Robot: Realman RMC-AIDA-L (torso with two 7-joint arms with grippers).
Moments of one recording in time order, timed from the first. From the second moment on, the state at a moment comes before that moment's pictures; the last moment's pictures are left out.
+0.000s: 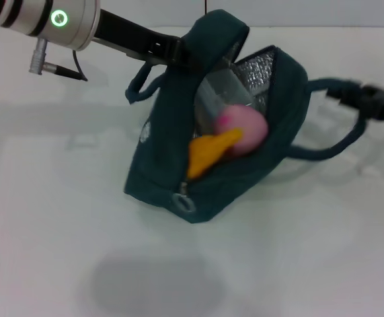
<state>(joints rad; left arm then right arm) -0.81 -2.06 1.00 1.08 2.24 1.51 -2.57 0.50 2.01 -0.80 -0.47 -1.55 -1.26 1.49</state>
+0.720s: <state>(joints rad) -0.70 -2.06 1.00 1.07 2.19 1.57 -2.56 0.42 2.00 -0.81 -0.73 -1.27 -1.48 1.47</state>
